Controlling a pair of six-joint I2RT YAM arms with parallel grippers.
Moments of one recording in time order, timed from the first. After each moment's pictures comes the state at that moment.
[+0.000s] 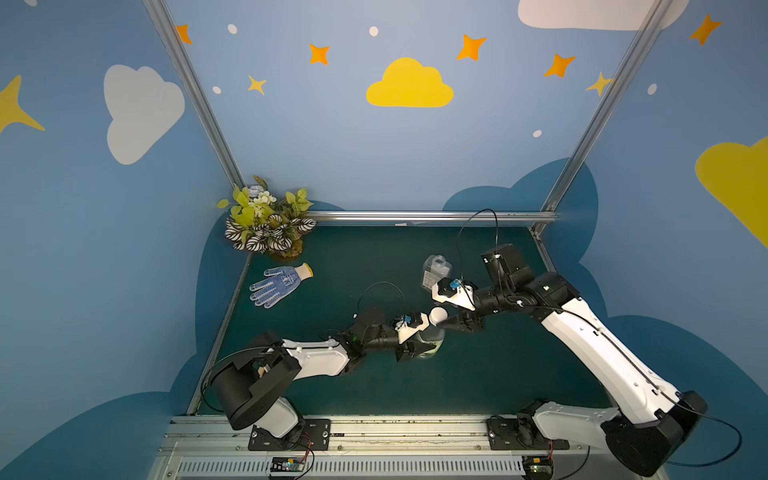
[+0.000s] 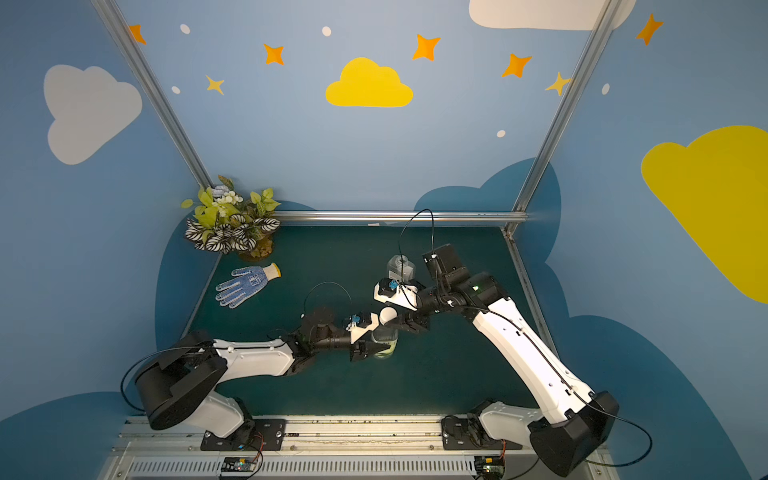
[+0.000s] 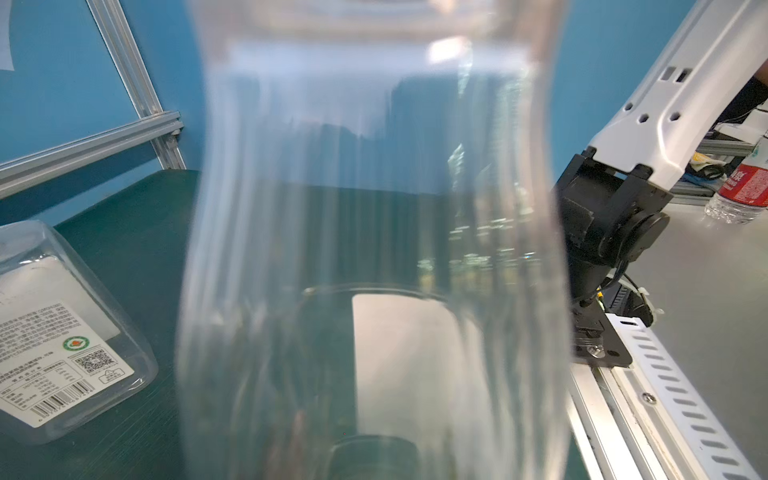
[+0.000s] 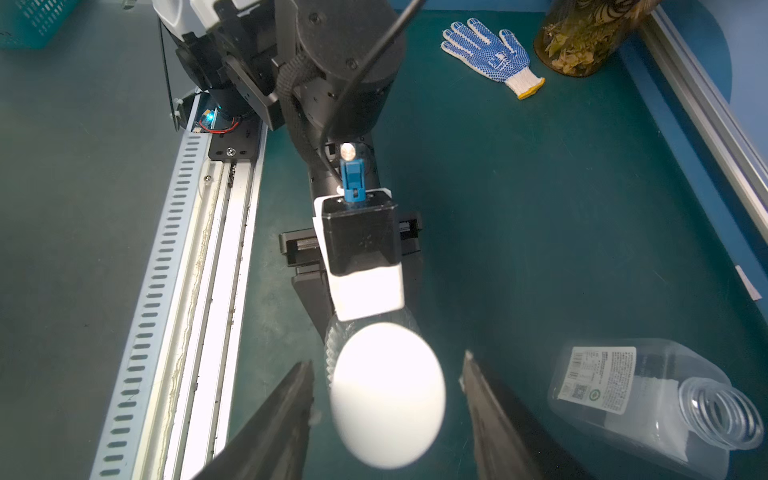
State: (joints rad) left arm -0.82 1.53 0.55 0.72 0.58 0.13; right arm 0.59 1.25 1.32 -1.02 -0.66 -0.81
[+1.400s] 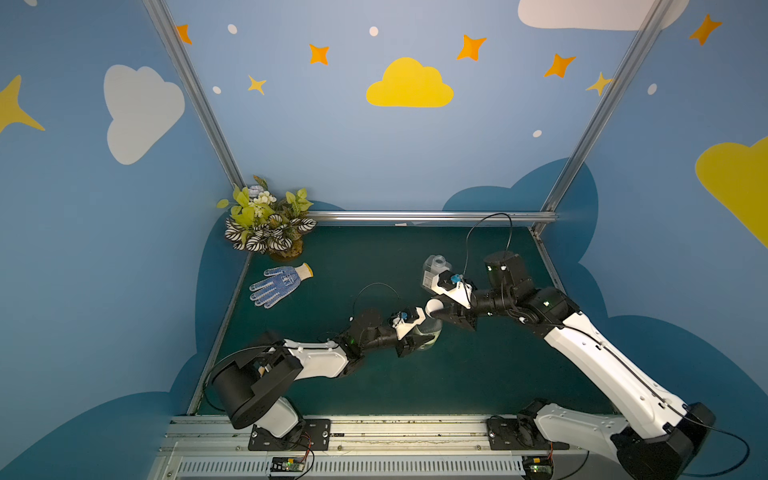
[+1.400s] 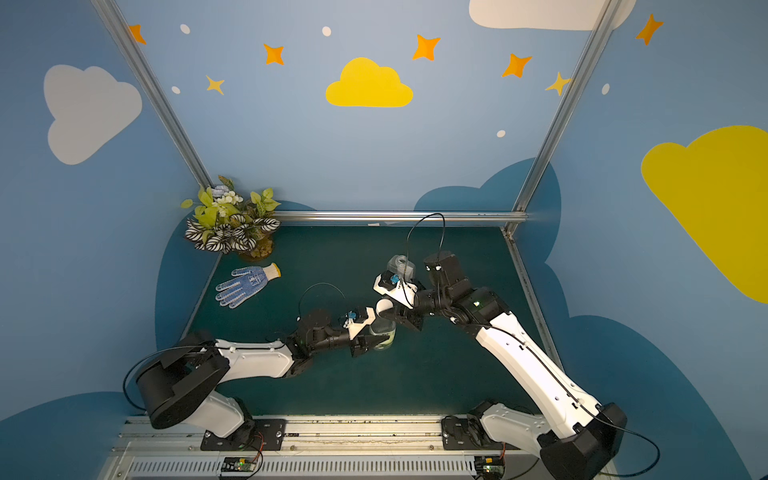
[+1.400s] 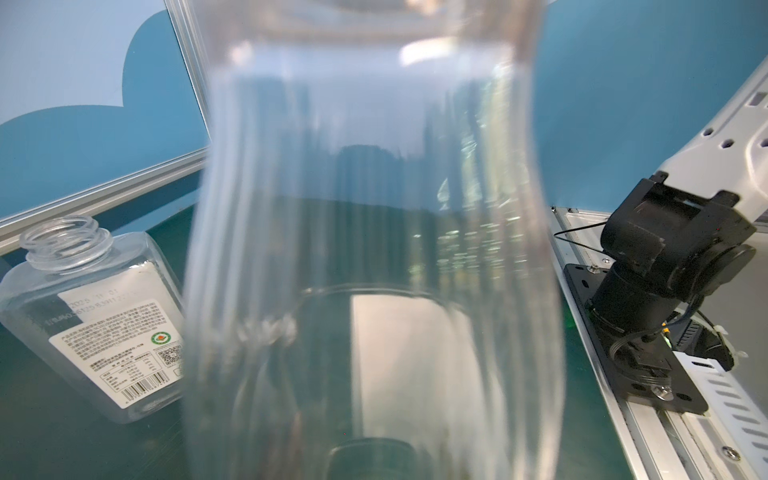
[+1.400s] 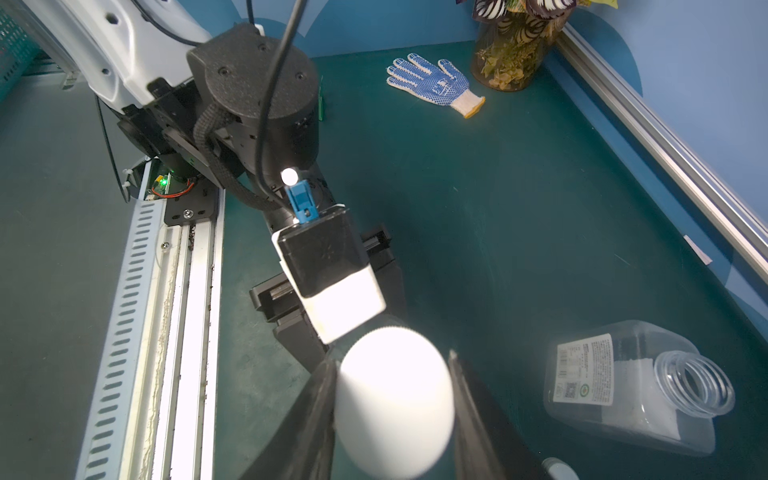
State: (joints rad) left arm -0.82 1.54 0.52 0.85 0.47 0.09; right arm 0.61 1.15 1.17 -0.74 -0.61 -0.56
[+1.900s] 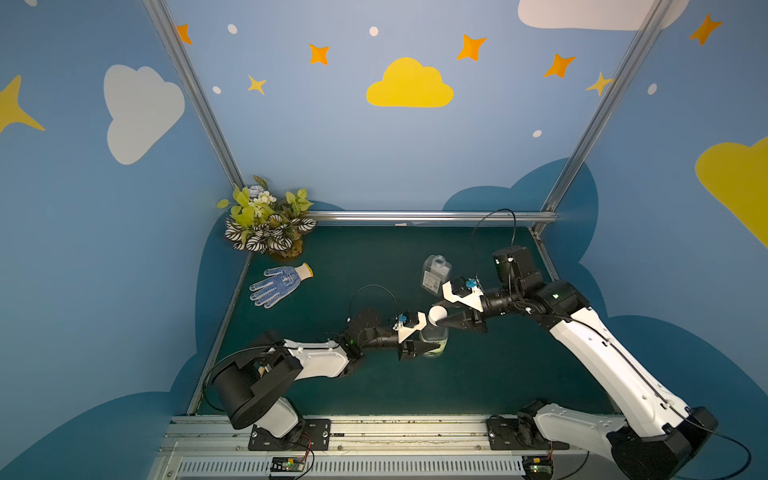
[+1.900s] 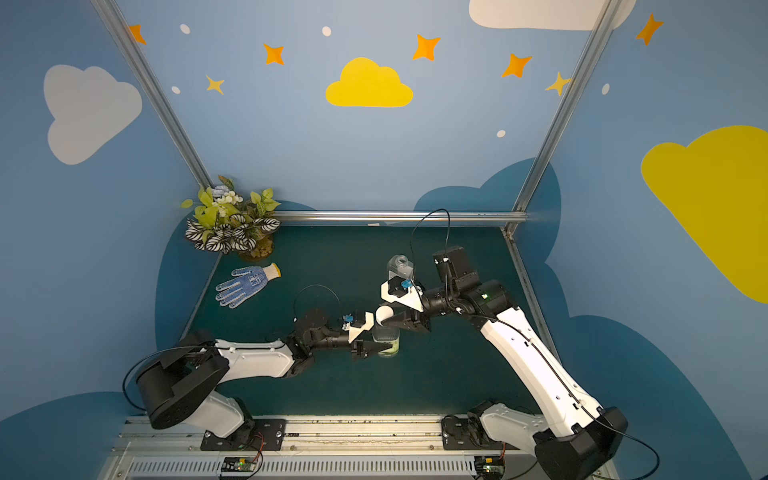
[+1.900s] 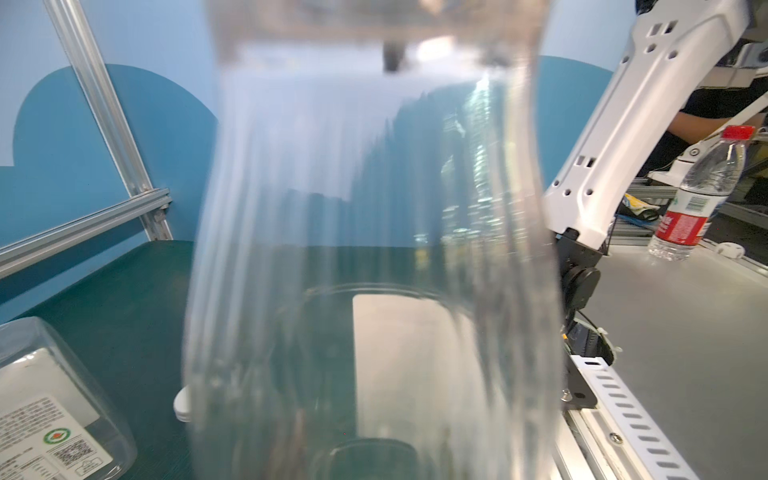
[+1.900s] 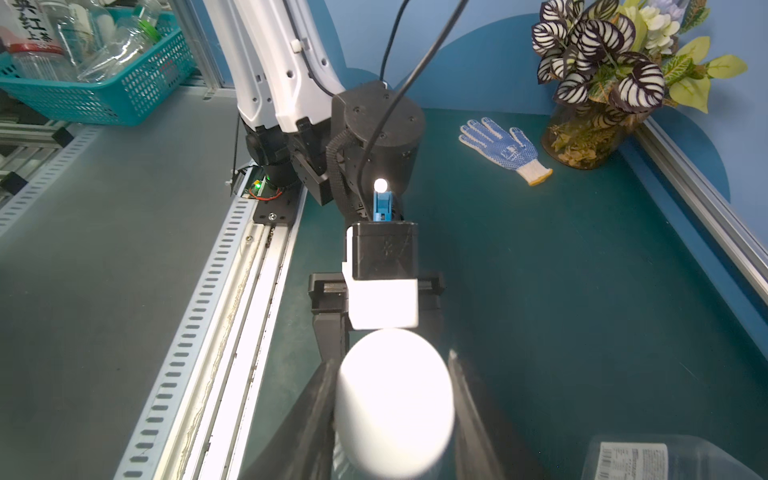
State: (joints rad) left arm -0.82 1.54 0.53 0.94 0.68 0.05; right arm 0.53 1.17 1.25 -0.91 -0.93 -0.79
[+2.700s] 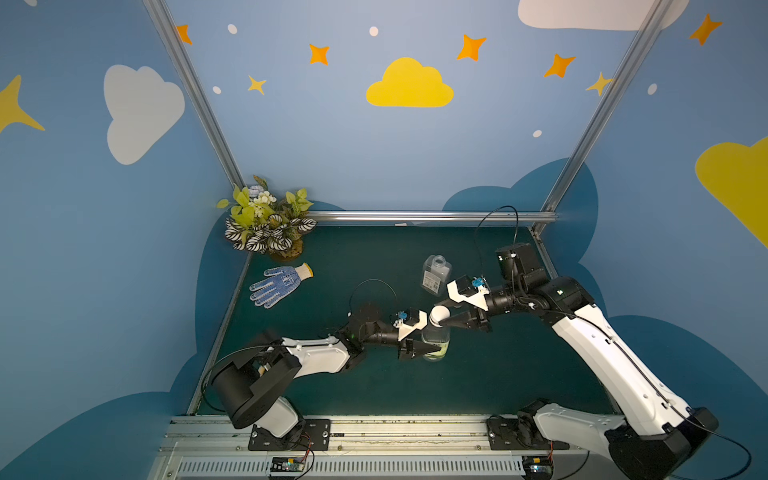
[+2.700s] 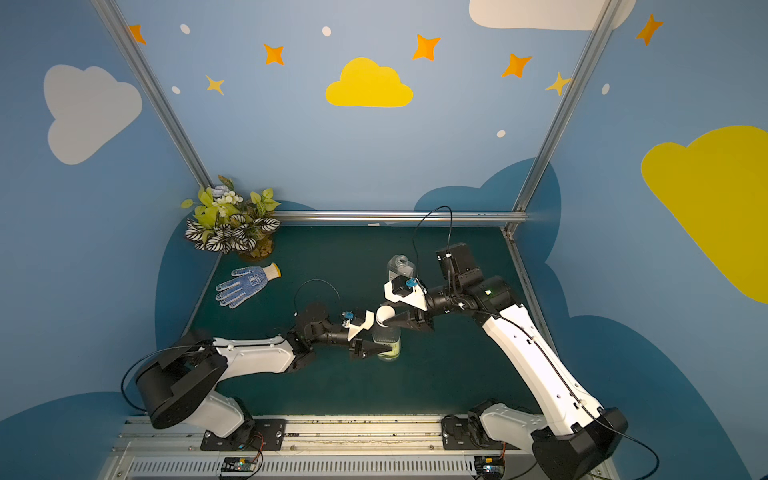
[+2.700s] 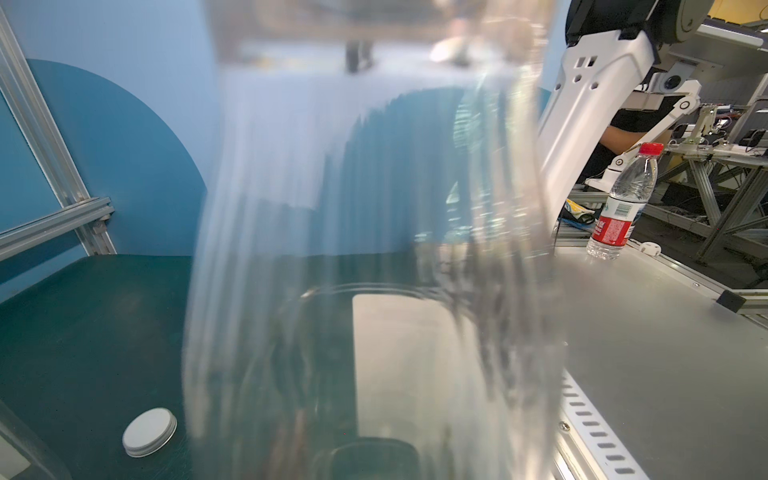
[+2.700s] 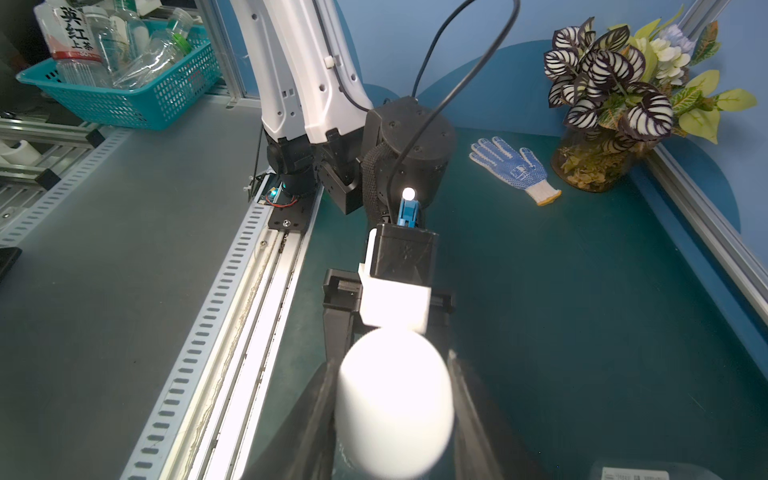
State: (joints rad) left arm -0.80 1.54 0.58 0.89 0.80 0.03; right arm 0.53 1.17 1.29 -0.96 -0.96 -0.86
